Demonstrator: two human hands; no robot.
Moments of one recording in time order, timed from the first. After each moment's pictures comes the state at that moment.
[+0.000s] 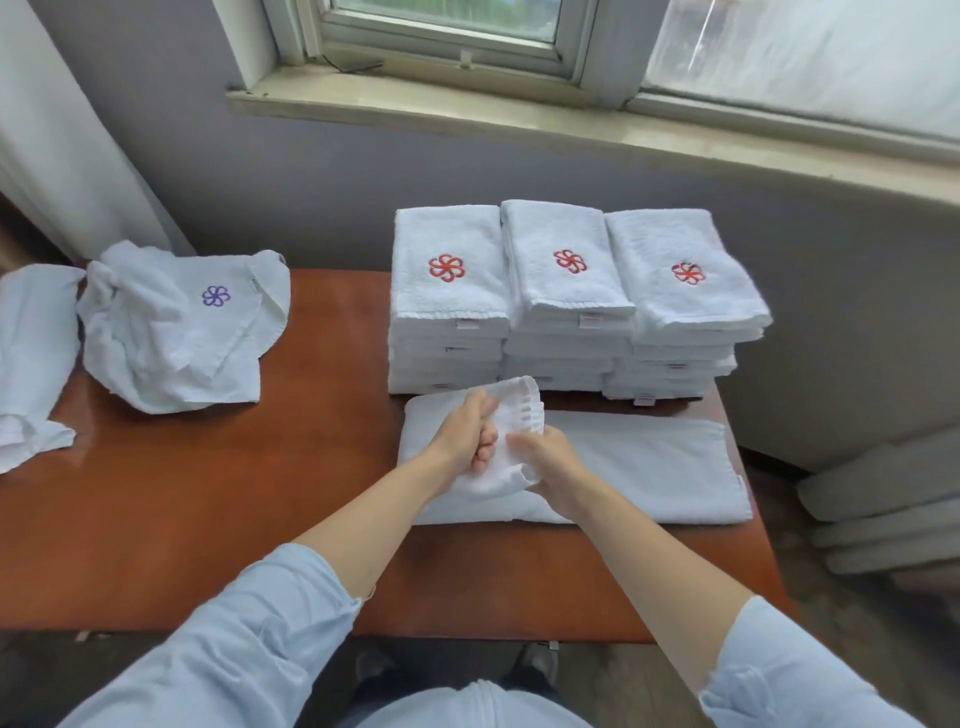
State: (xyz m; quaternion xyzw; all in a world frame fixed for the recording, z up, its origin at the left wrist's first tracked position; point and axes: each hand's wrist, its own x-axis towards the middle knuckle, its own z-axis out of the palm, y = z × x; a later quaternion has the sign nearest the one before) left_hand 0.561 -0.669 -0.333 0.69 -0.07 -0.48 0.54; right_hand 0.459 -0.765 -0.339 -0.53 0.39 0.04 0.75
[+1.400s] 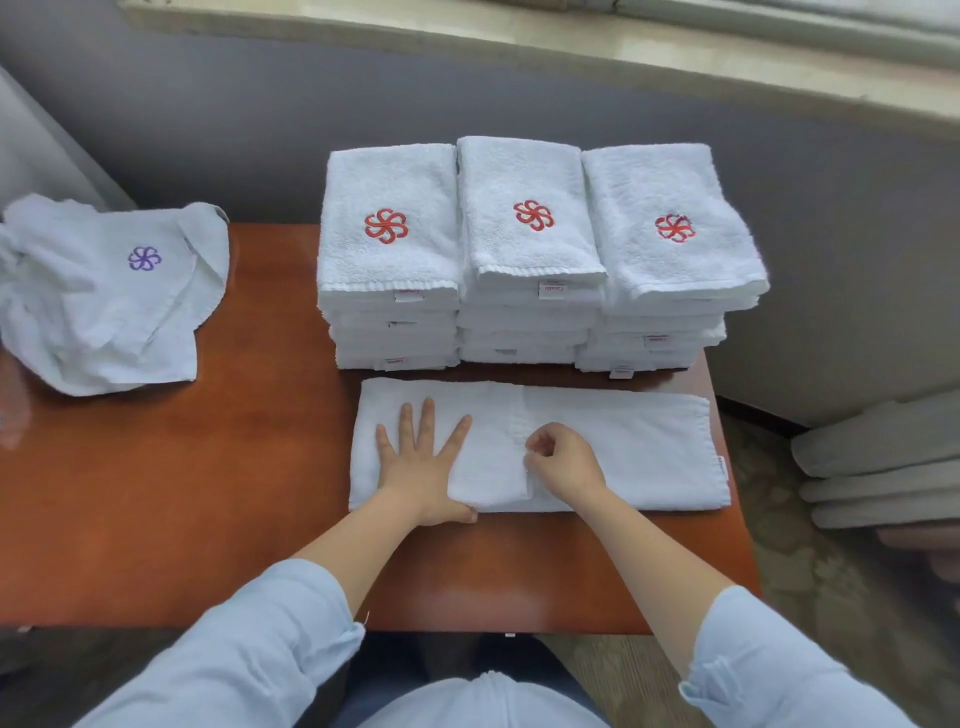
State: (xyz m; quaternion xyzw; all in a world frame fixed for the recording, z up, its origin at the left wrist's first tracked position) left_hand 0.536 -0.672 -0.421 0.86 -0.39 -0.31 -0.12; right_hand 0.413 -0.840 -0.420 -0.78 0.43 0.08 0.46
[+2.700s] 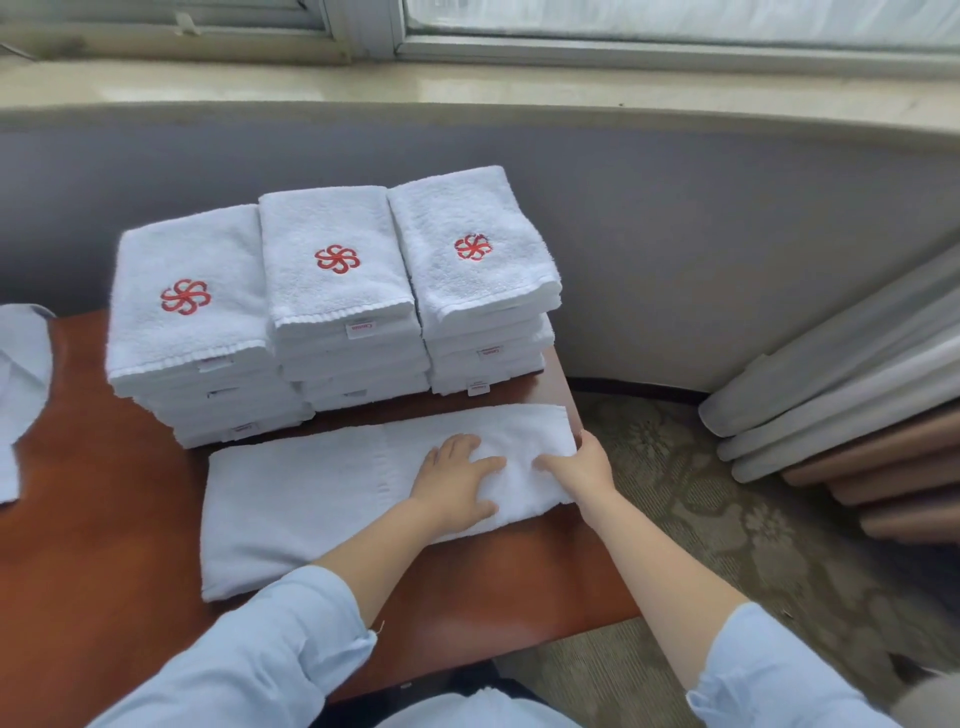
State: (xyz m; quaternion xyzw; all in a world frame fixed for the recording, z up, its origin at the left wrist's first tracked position) left_hand 0.436 -0.833 -0.409 0.78 -0.54 -0.31 0.01; right_hand 0.293 -0.955 -0.400 -0.56 0.61 -0.07 0.56
